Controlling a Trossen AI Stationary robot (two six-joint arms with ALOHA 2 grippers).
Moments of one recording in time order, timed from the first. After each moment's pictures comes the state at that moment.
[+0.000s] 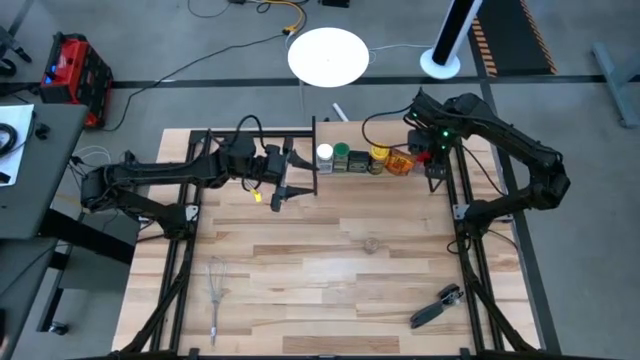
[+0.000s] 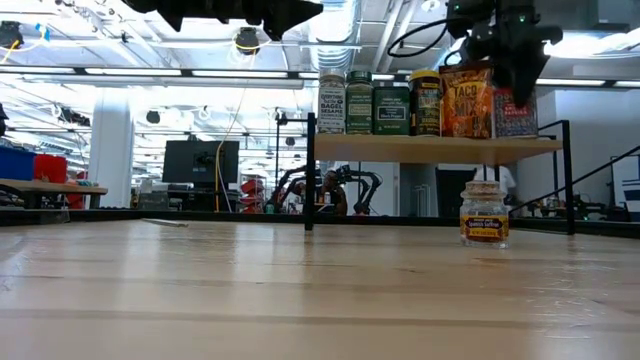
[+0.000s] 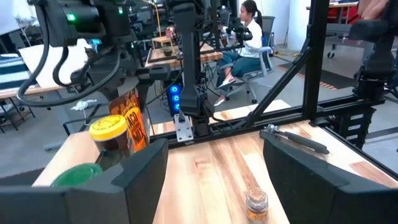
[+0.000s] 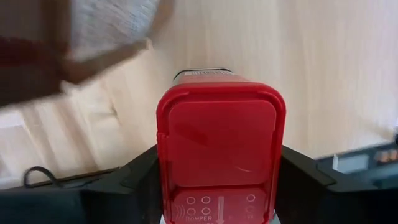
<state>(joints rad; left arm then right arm) 0.28 1.26 0.90 0.31 0.40 0.20 -0.70 1.36 1.41 -1.51 0.09 -0.56</state>
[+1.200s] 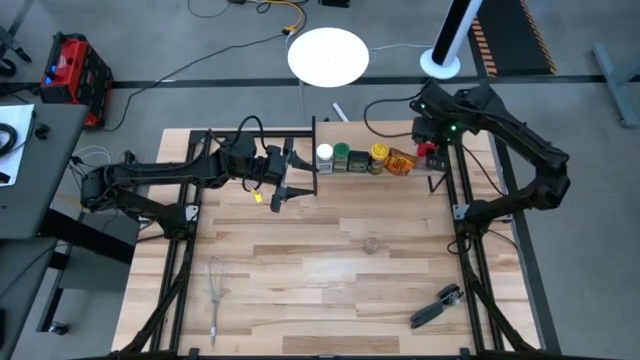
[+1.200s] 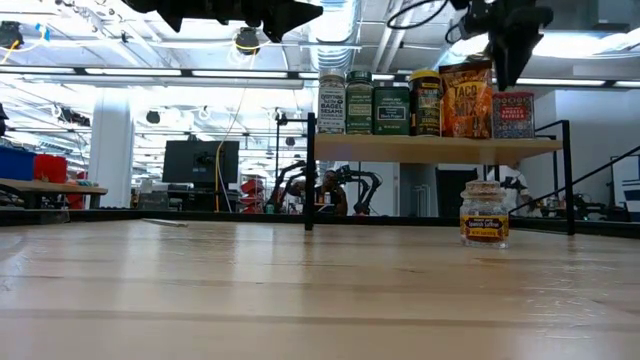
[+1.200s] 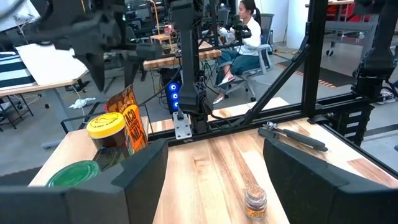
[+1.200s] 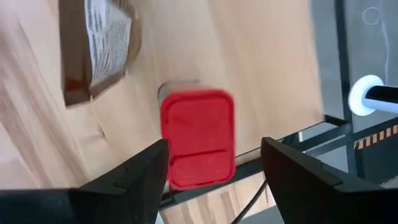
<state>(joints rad) 0.28 1.26 0.90 0.30 0.40 0.21 -0.67 1.36 1.58 -1.57 0.16 -0.45</state>
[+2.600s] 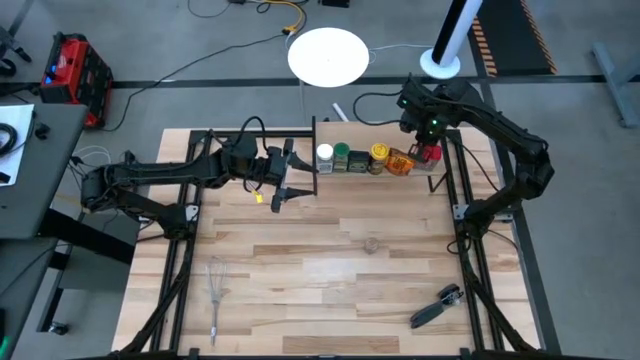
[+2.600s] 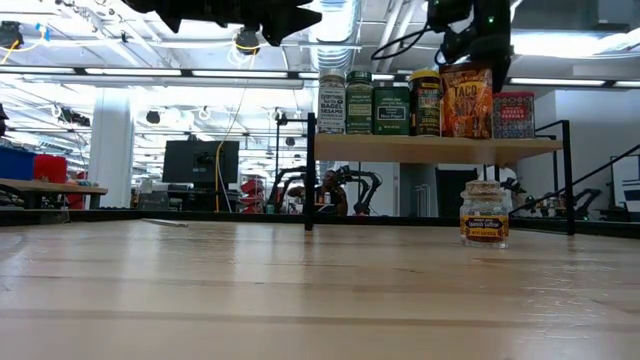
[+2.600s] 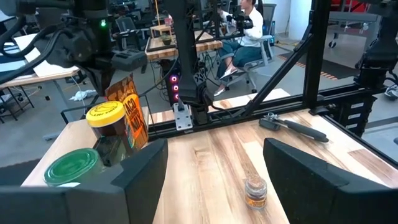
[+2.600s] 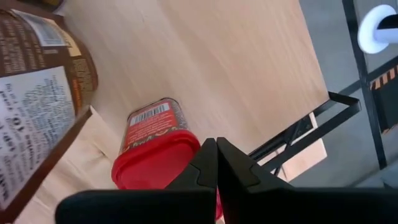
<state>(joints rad) 0.28 1.26 0.90 0.26 0.39 0.22 -0.69 1.51 1.63 -1.57 0.24 -0.19</state>
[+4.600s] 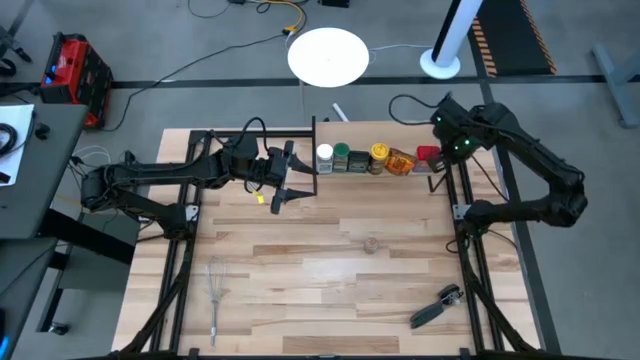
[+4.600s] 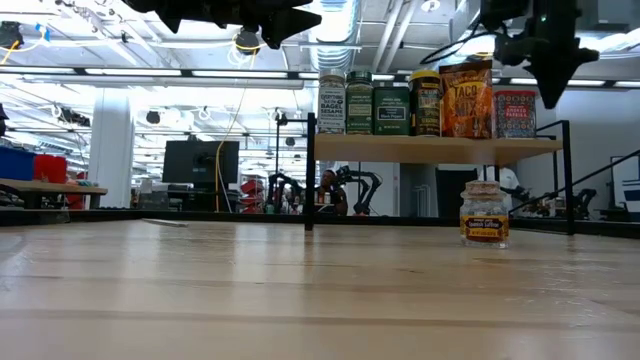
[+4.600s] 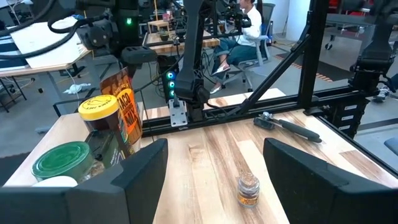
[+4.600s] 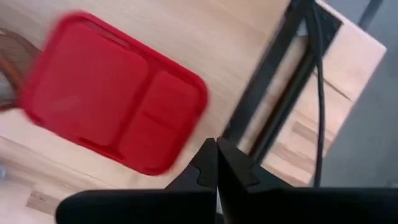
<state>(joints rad) 0.27 1.26 0.90 0.24 0.39 0.19 -0.77 1.17 1.28 -1.52 0.21 0.28</state>
